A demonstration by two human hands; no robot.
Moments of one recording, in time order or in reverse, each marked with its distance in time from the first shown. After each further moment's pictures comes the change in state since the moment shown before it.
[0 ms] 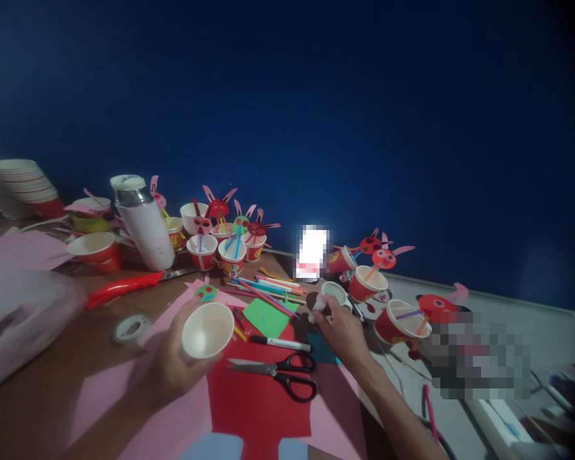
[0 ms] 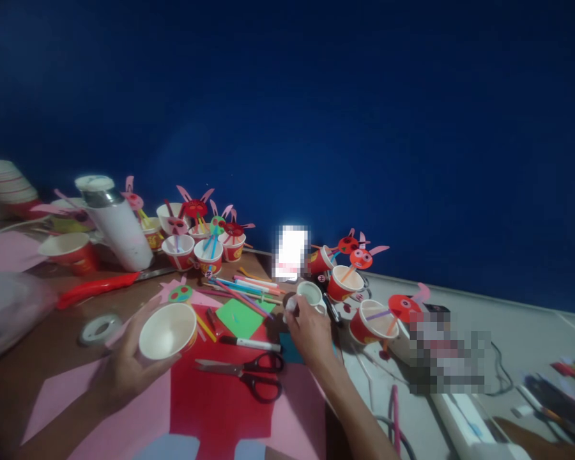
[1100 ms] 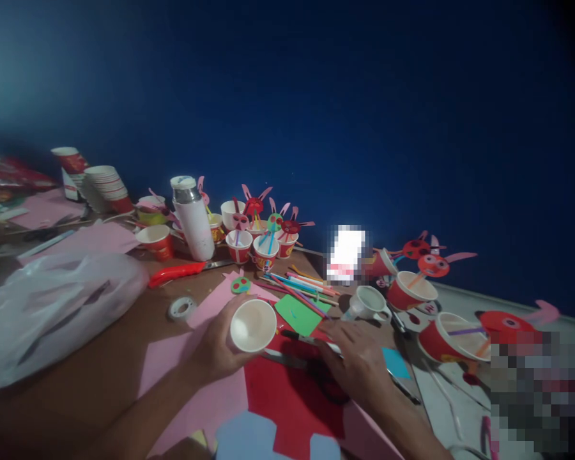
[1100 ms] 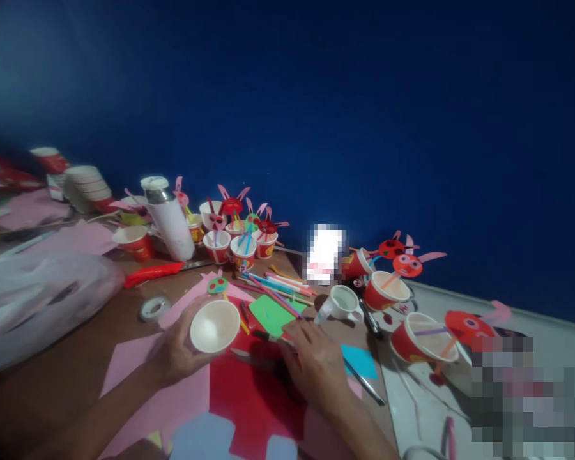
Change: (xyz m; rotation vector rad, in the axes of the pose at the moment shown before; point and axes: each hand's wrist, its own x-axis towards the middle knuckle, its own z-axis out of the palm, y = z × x) left_hand -0.003 -0.005 -0.001 0.056 -0.076 0.247; right_hand -0.034 -0.051 -0.005 0.174 0.230 -0.628
